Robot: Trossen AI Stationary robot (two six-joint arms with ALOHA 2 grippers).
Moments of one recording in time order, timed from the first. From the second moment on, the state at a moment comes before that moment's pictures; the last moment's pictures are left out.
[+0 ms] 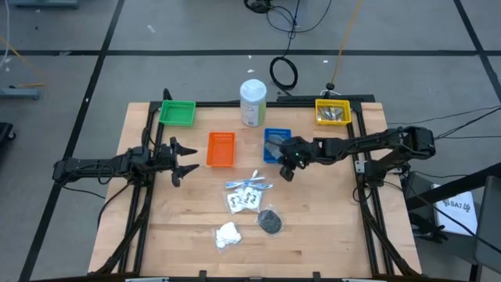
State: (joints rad) left arm 0.06 0.12 0.02 0.06 -0.11 -0.08; right arm -0.14 1.46 0.75 -0.14 0.07 0.32
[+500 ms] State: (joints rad) left arm 0.06 0.12 0.02 0.06 -0.11 -0.08; right arm -0.14 1.46 0.75 0.07 0.45 0.18
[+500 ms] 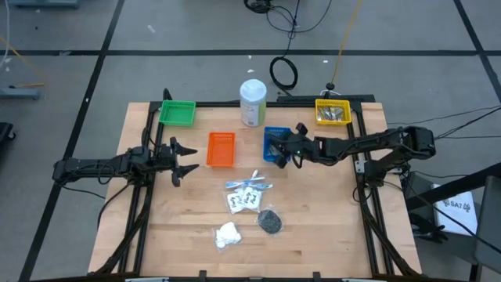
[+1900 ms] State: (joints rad) left arm 0.06 0.12 0.02 0.06 -0.11 -0.08; right arm 0.28 1.50 0.75 0.39 -0.04 0.12
